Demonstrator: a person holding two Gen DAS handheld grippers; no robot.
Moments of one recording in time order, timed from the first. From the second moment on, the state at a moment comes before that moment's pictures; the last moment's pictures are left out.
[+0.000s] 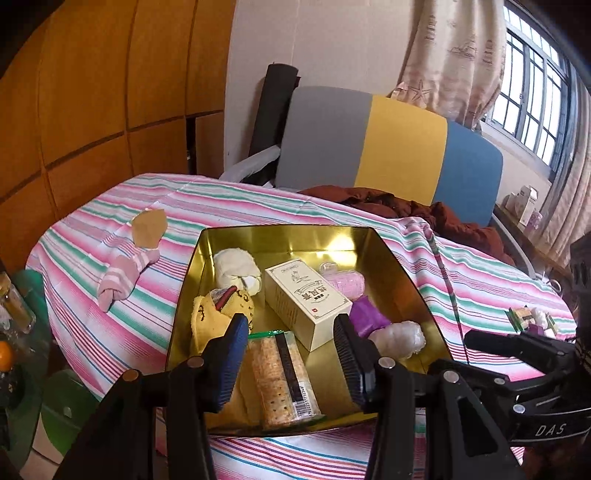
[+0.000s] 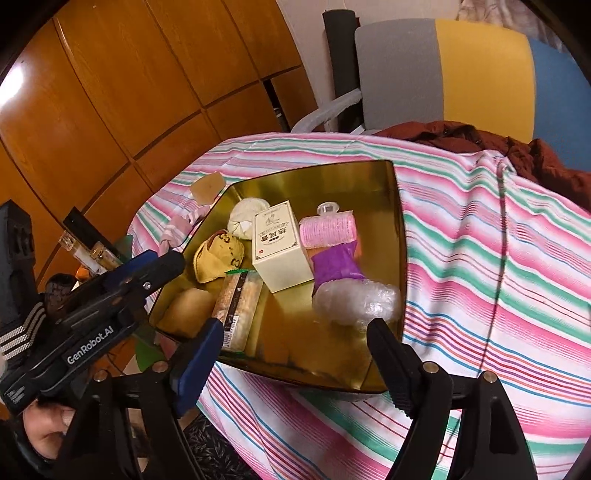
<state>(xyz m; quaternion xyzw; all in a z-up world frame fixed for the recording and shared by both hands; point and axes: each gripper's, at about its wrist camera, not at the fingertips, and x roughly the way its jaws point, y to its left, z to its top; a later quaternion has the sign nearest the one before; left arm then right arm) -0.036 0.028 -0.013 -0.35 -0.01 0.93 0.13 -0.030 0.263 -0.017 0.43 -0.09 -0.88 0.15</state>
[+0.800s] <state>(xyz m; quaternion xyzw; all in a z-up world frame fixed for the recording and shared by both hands) -0.010 0.105 0.000 -0.33 0.05 0.91 0.23 0.020 0.324 0.003 0.40 -0.07 -0.91 0.04</state>
